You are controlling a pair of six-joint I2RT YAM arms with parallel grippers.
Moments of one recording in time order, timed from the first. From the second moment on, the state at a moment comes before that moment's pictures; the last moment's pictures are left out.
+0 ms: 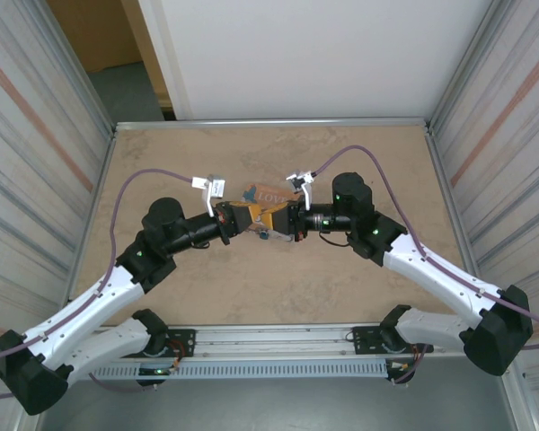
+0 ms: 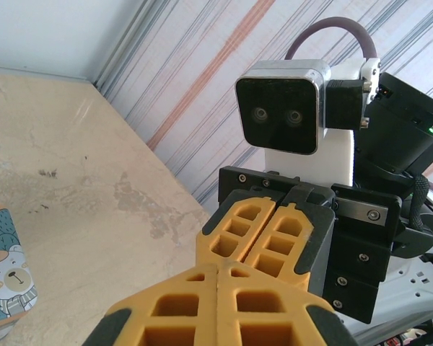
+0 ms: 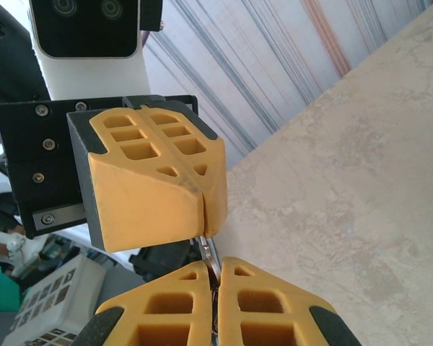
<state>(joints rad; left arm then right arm) -0.70 0.88 0.74 0.10 0.42 -0.66 0.73 1.13 0.91 0.02 -0.68 0.52</state>
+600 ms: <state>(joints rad) -0.70 0.76 0.73 -0.07 0.28 -0.59 0.69 1.13 0.90 -0.13 -0.60 0.44</state>
